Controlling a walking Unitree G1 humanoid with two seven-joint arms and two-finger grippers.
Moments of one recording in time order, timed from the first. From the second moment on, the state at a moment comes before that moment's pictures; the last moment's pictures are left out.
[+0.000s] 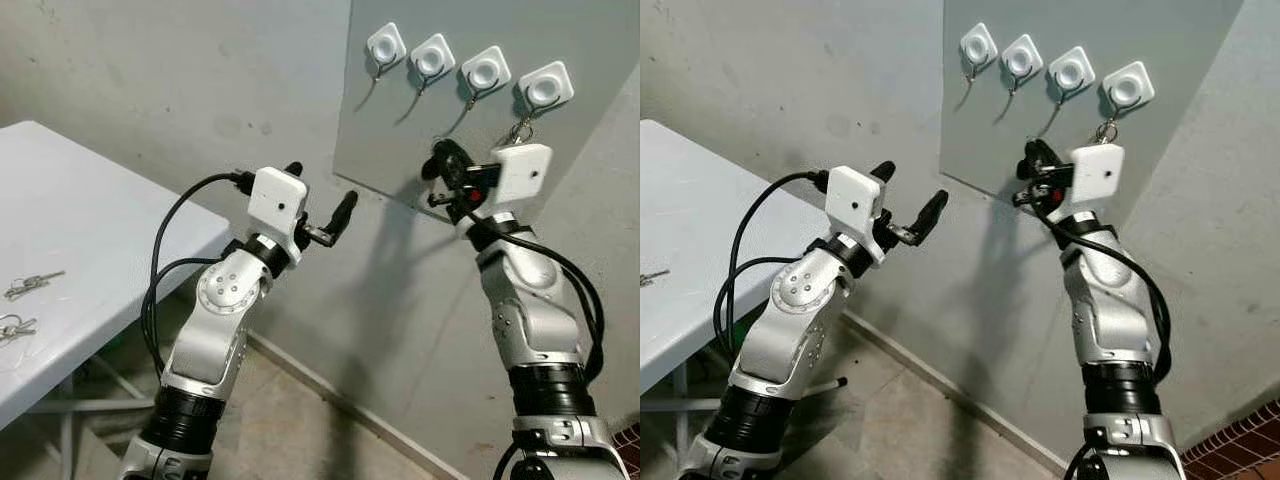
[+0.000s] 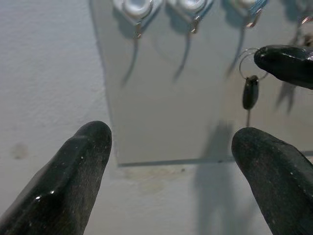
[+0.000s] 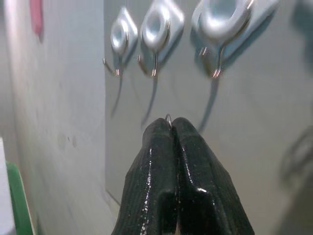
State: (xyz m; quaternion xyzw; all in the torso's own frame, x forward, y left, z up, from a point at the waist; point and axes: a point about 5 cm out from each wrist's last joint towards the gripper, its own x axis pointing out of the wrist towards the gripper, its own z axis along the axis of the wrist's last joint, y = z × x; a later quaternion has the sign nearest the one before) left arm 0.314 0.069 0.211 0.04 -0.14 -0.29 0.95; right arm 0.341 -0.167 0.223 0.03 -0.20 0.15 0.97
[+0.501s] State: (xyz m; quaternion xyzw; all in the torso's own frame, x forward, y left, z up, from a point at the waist) left arm 0.308 0.059 0.218 0.04 -0.15 -0.31 0.94; right arm 0.326 -0.170 0.244 0.07 -0.26 0.19 0.95
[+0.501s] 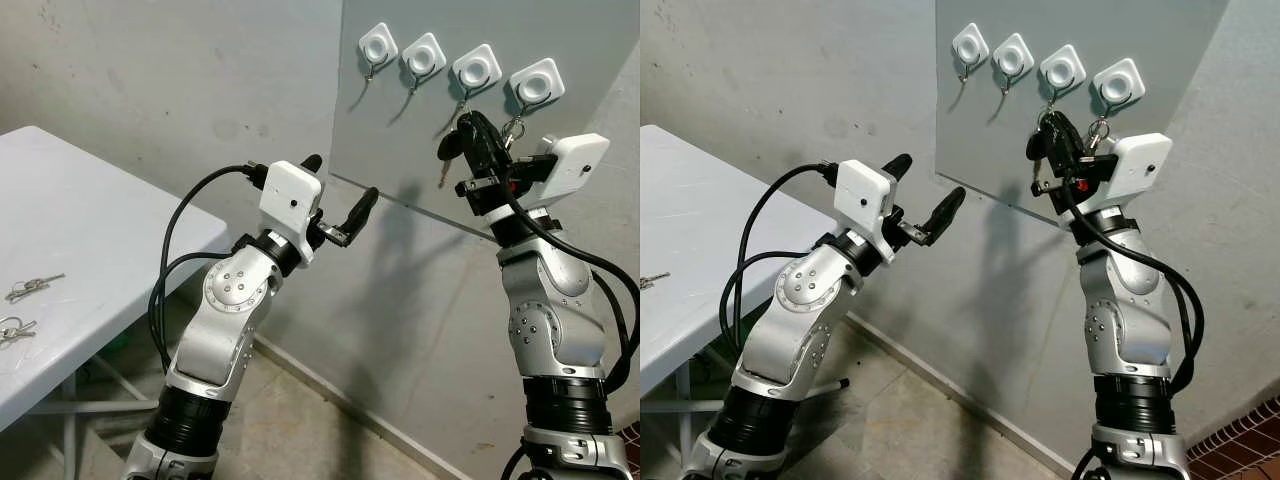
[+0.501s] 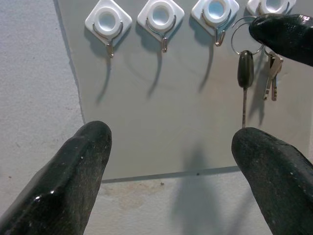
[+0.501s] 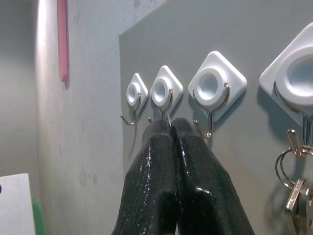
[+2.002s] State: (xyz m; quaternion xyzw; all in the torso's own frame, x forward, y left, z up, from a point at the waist) left arm 0.300 0.061 0.215 -0.02 -0.13 -0.29 0.95; right arm 0.346 -0.161 0.248 0.08 -0.21 0.21 0.95
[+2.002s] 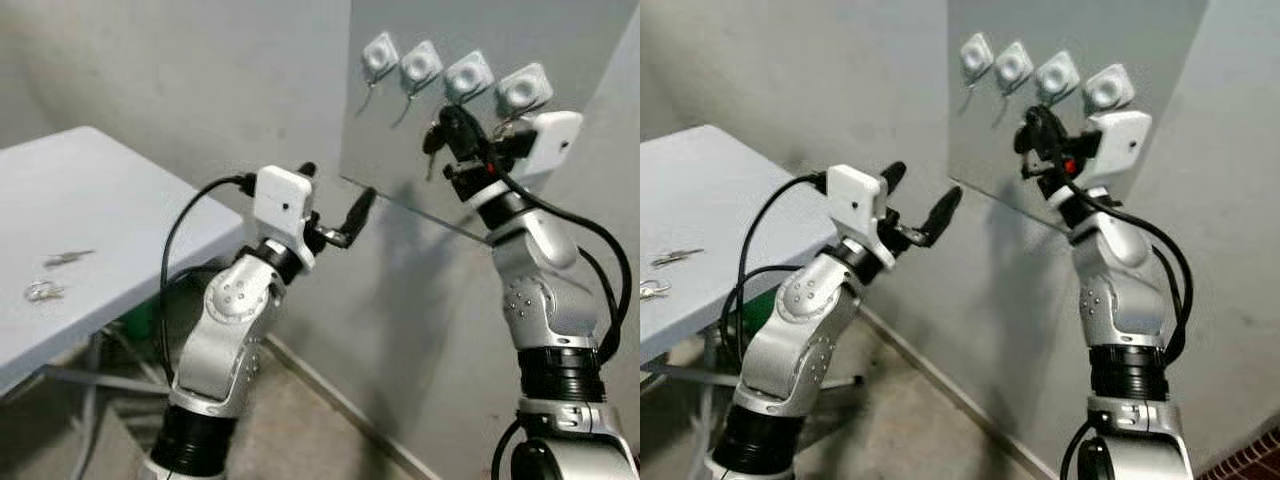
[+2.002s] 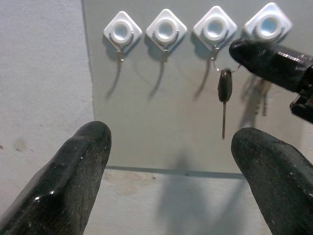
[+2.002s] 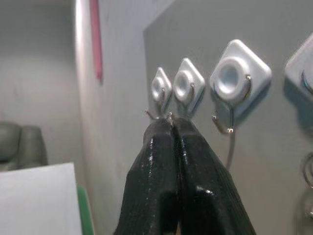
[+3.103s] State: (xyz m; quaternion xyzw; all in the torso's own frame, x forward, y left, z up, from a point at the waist) left arm 0.314 0.085 0.215 -0.08 -0.10 -0.20 0.97; right arm 0.345 -0.161 0.247 0.07 -0.21 0.22 0.95
